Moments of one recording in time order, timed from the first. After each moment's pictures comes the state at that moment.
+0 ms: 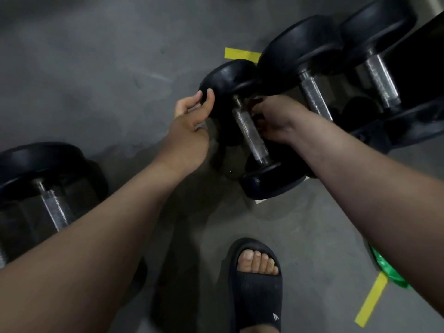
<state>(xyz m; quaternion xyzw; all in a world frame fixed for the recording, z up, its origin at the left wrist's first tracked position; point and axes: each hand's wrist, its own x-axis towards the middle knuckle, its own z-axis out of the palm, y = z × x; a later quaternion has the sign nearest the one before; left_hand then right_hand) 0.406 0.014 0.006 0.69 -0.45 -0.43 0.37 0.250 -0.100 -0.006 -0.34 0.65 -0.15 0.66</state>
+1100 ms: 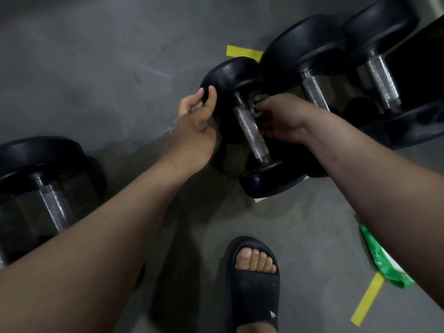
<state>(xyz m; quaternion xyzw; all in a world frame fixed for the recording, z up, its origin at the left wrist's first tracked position) 0.399 0.015 0.006 0.70 -0.43 -0.43 0.37 0.232 -0.107 -0.003 -0.35 0.62 -0.08 0.70</state>
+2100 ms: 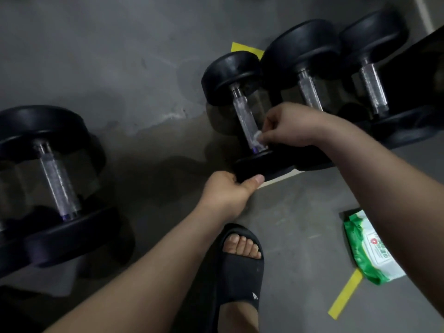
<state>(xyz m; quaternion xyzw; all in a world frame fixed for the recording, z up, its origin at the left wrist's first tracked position) 0.308 0.102 0.022 0.73 -0.21 -0.61 0.24 0.206 -0.079 0.053 -0.79 0.49 0.23 0.30</state>
